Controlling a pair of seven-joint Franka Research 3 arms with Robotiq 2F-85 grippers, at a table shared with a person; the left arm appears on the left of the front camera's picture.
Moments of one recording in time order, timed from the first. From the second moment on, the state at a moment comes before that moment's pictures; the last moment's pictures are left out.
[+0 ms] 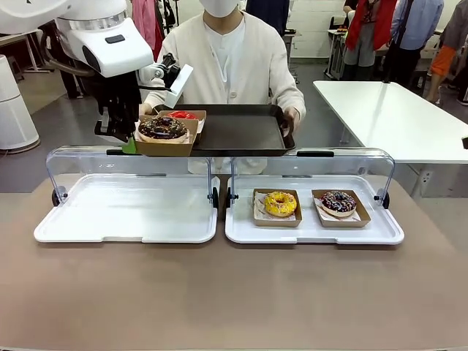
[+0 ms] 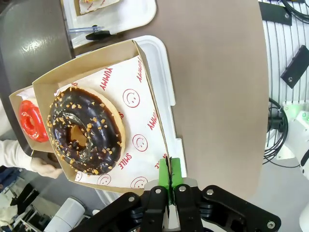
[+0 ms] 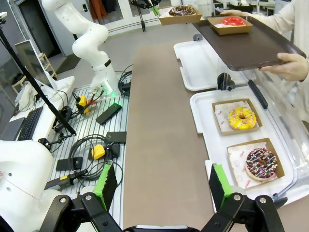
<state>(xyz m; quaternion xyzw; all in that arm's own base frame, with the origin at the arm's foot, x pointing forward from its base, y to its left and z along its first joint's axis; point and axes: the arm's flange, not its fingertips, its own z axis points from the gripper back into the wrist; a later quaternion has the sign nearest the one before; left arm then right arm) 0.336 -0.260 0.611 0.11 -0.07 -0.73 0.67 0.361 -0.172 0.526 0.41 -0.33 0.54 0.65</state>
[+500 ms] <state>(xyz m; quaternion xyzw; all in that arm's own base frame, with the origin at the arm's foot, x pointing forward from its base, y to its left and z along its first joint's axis) 0.336 -0.260 0.610 0.11 -0.07 -0.73 0.67 0.361 -0.172 0.526 0.41 -0.33 0.54 0.65</state>
